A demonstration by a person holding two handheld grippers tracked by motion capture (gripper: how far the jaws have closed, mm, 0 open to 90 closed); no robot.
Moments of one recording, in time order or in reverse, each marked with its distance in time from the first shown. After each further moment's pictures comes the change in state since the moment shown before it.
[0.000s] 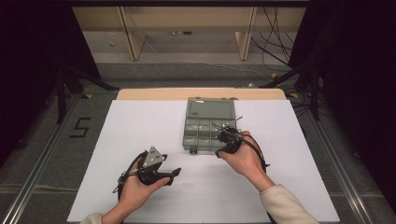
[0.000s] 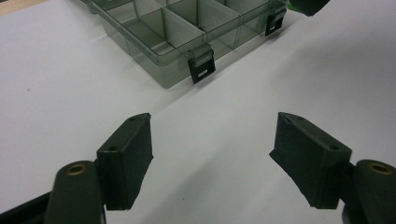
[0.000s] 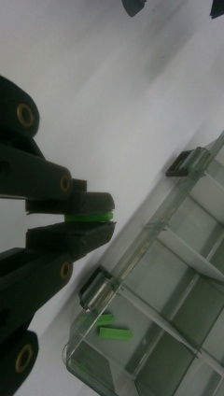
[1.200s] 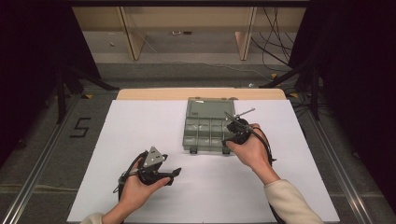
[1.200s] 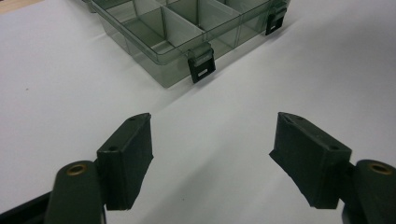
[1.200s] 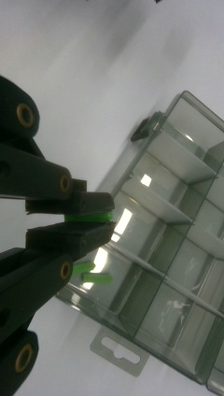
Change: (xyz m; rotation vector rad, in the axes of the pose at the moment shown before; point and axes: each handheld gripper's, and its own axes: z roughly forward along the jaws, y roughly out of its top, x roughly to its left) left arm 0.000 0.000 0.001 0.000 -0.005 -0.005; right arm -0.027 0.007 -0.015 -0.100 -0.028 0.097
